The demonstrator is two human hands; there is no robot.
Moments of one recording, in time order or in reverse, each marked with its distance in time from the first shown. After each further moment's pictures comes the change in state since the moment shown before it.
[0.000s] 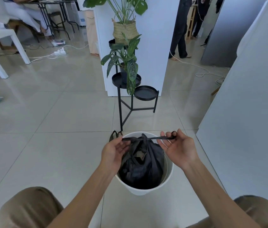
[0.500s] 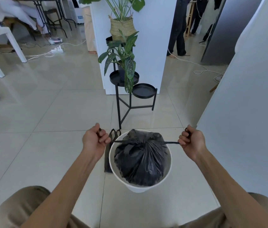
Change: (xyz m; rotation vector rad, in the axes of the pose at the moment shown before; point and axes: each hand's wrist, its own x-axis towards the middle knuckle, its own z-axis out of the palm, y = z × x) left_hand 0.026 0.053 -0.020 -0.082 0.056 0.076; right_hand 0.029 -0.044 -0.036 -0.230 0.190 -0.163
